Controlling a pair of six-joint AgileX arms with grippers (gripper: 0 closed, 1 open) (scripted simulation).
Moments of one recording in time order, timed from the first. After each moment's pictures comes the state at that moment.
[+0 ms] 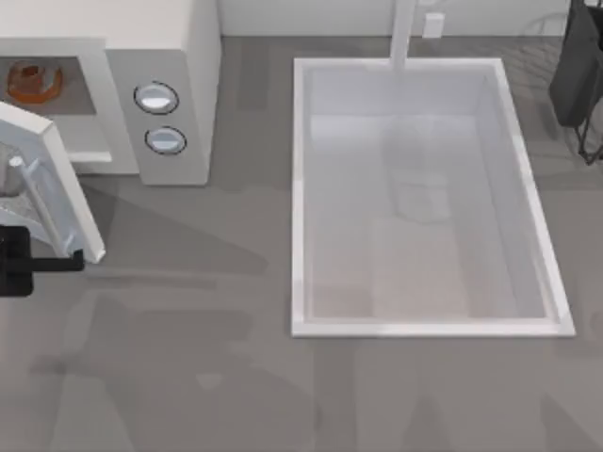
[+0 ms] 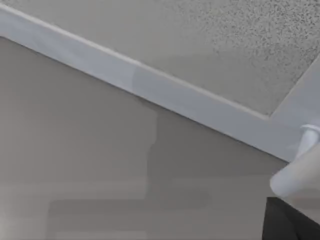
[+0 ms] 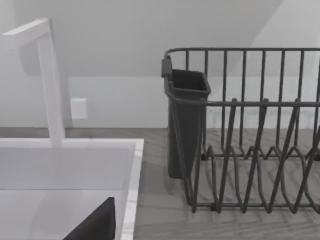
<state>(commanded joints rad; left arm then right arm) -0.01 1.28 0.48 0.01 0.02 0.01 0.00 0.00 0.00 0.00 0.00 0.00</state>
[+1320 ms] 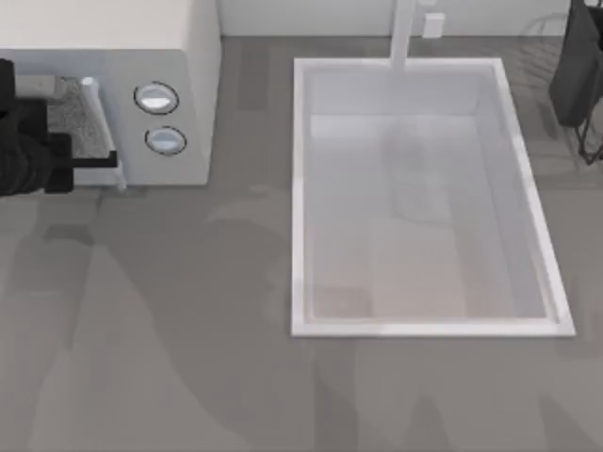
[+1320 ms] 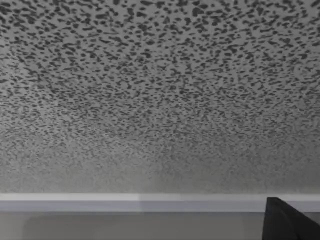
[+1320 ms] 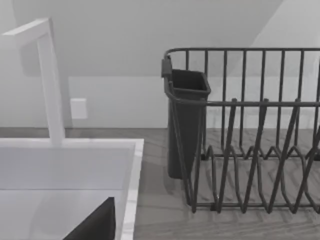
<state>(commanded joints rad) -0.01 1.90 1.02 0.10 0.02 0.01 0.00 0.00 0.00 0.00 0.00 0.00</state>
